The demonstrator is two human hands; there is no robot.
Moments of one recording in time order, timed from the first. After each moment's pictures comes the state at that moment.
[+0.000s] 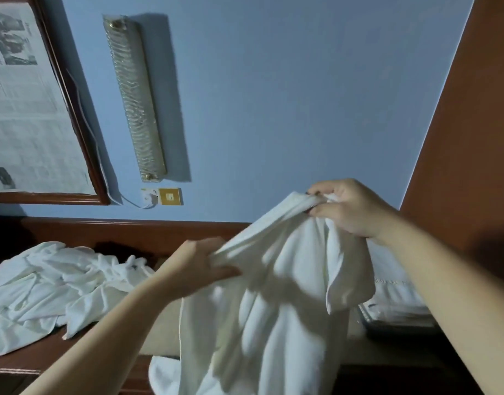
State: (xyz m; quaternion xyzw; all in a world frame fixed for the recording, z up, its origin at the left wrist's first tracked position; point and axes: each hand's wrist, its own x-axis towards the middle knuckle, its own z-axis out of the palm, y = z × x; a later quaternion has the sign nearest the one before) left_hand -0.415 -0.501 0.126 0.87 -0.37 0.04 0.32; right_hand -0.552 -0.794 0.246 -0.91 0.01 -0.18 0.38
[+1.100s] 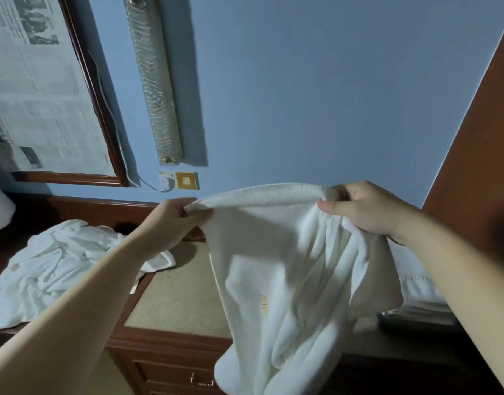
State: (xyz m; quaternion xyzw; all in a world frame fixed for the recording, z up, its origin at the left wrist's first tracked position) left_hand -0.393 -0.456 0.165 0.84 -0.25 -0.01 0.49; right_hand -0.531 -0.805 0.218 -0.92 0.04 -0.09 0.39
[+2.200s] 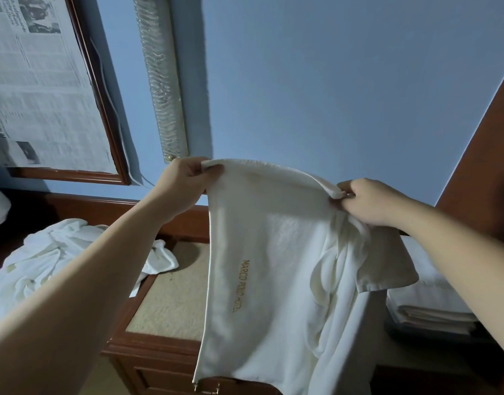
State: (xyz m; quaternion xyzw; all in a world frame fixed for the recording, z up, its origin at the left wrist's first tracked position) left_hand -0.340 -0.465 0.208 0.82 -0.27 0.09 0.50; right_hand -0.473 -0.798 0.219 -0.97 0.12 -0.06 0.18
